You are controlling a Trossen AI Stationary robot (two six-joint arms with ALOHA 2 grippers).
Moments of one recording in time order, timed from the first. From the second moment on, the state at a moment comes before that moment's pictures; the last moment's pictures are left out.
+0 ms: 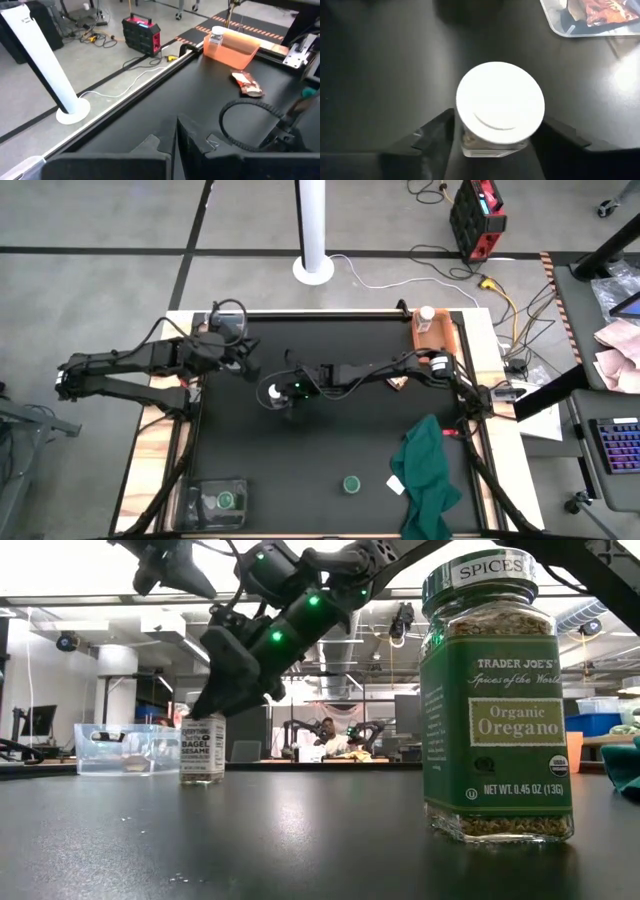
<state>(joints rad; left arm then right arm) 0.08 0.89 0.94 -0.55 -0.58 -0.31 -0.04 2.26 1.76 -0.19 0.03 -0.02</state>
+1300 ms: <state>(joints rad) 0.08 0.90 1.30 -0.84 -0.64 -0.22 -0.35 1.81 1.61 -0.40 0.22 0.19</state>
